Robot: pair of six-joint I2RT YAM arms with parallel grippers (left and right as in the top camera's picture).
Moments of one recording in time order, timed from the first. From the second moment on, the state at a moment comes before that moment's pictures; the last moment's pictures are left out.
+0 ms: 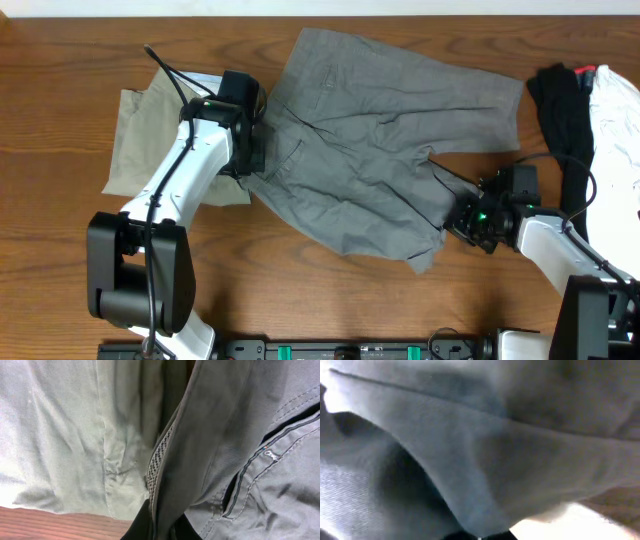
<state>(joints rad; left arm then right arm) -0.20 1.78 1.31 -0.95 -0.10 -0.19 -0.08 1.49 0.58 -0.44 -0.39 0.53</state>
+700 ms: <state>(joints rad) -0.20 1.78 1.31 -0.95 -0.11 -0.19 -0.18 1.49 1.31 -0.92 -0.27 0.34</state>
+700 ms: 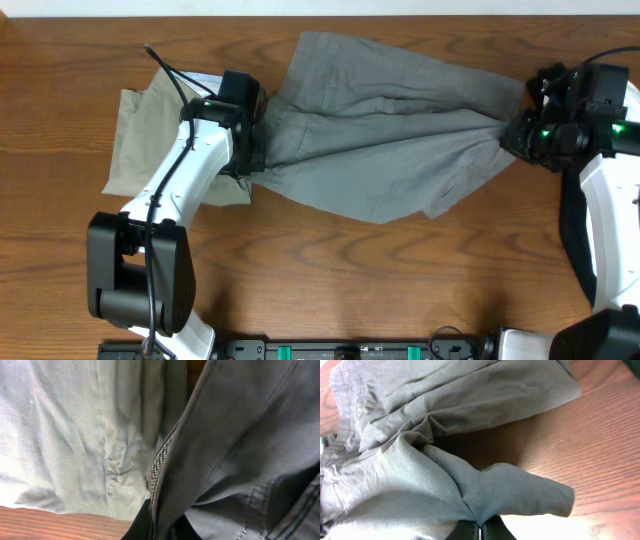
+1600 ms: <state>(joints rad) -0.20 1.78 1.31 -0.95 -0.12 -0.19 0.05 1.67 1.12 -1.28 -0.42 0.12</state>
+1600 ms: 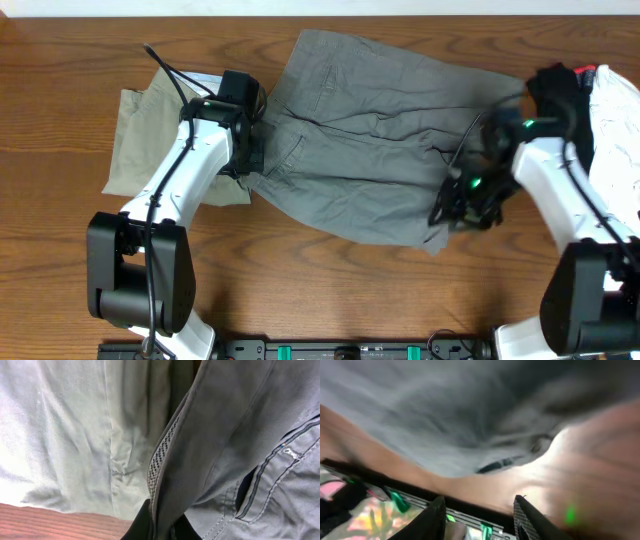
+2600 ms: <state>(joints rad) -0.20 1.78 1.31 -0.95 -0.12 -0.19 0.07 1.55 0.77 -0.89 -0.42 0.38</state>
